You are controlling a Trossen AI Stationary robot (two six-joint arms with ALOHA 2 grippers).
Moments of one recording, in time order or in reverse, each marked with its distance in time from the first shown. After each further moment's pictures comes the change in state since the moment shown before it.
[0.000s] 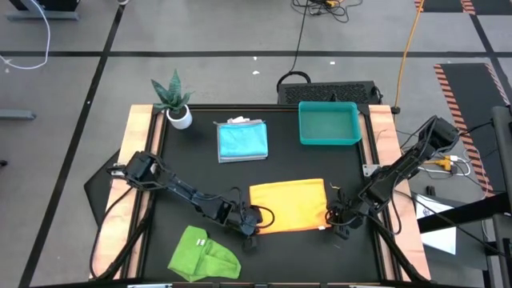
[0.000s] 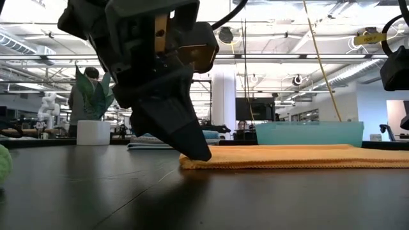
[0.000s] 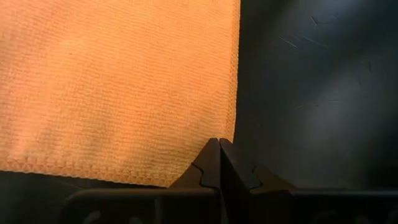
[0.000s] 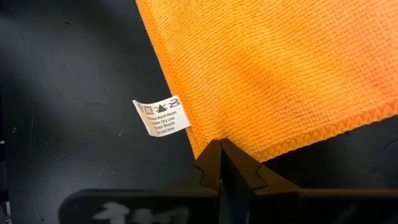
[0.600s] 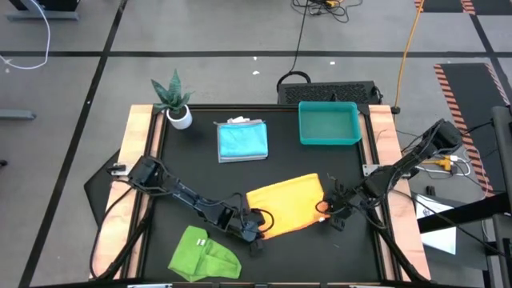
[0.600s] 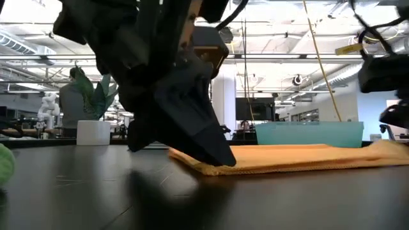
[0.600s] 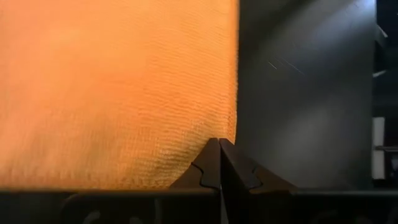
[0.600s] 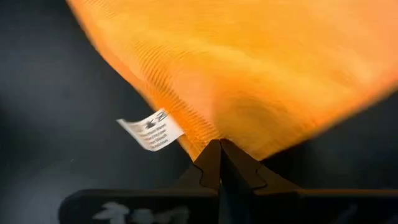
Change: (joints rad) left arm -0.036 0.067 0.036 0.091 -0.025 -0.207; right arm -0.188 -0.019 0.000 -0.197 -0.020 -0.150
